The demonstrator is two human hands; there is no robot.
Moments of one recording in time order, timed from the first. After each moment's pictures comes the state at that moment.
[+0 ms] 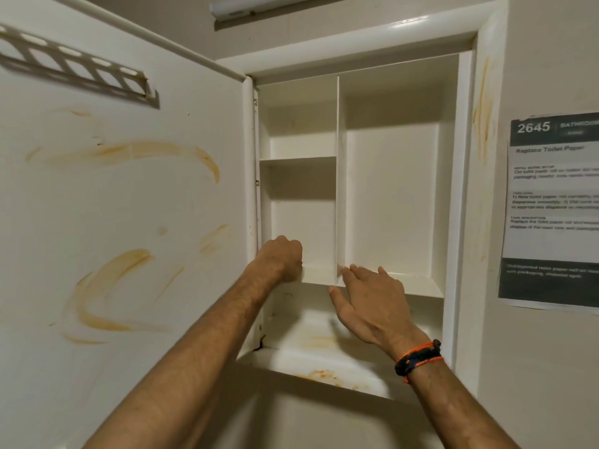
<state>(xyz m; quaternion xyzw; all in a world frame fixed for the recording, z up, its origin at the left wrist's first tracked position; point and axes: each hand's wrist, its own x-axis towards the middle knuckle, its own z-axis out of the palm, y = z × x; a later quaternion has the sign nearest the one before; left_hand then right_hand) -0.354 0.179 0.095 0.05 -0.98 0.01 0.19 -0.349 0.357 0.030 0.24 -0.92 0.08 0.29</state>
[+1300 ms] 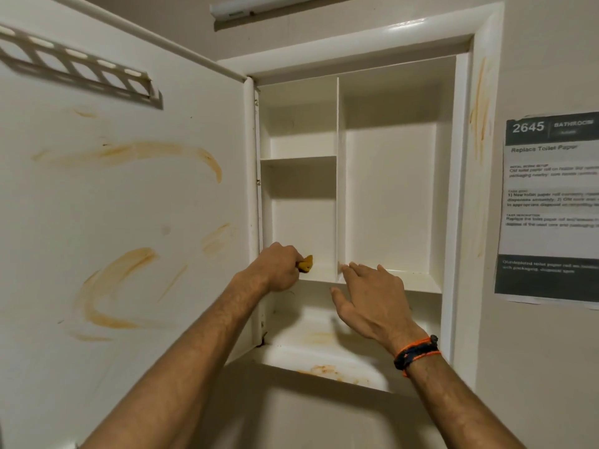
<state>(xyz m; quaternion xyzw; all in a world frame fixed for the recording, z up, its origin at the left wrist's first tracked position) -0.335 0.170 0.084 -0.01 -0.98 -0.09 0.18 -0.350 0.357 0.030 0.24 -0.92 0.06 0.31</state>
